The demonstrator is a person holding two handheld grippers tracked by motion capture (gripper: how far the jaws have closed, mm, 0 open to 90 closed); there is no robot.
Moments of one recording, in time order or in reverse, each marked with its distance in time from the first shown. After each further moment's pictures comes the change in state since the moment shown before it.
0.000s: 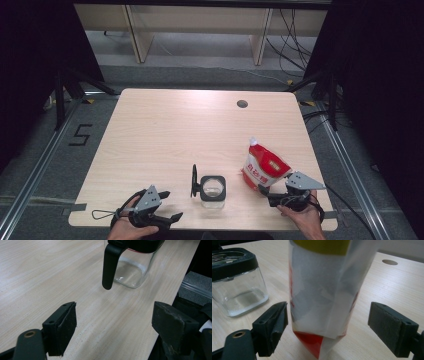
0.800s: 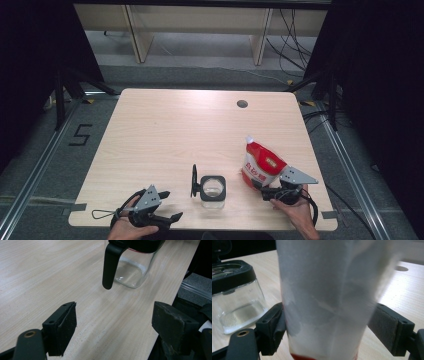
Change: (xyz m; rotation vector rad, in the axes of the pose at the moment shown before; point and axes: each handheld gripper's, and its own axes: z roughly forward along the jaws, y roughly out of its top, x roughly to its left) left arm 0.001 0.000 0.001 -0.013 -0.004 0.006; right arm -0.008 0.000 0.028 -0.099 0.047 -0.019
